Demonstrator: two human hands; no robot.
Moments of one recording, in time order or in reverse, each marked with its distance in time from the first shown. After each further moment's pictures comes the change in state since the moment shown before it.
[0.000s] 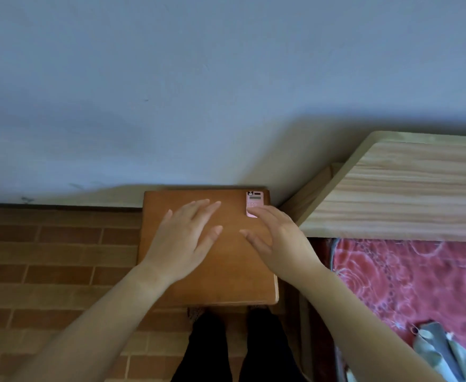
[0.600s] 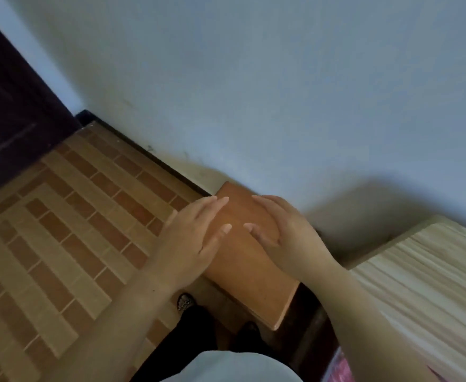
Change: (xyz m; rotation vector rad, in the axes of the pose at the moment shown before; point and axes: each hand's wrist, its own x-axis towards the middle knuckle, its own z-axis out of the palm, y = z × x) left_hand -0.168 0.089 -0.040 -0.172 0.450 -0.480; right_hand -0.039 -0.099 -0.058 -0.029 -0.328 -0.553
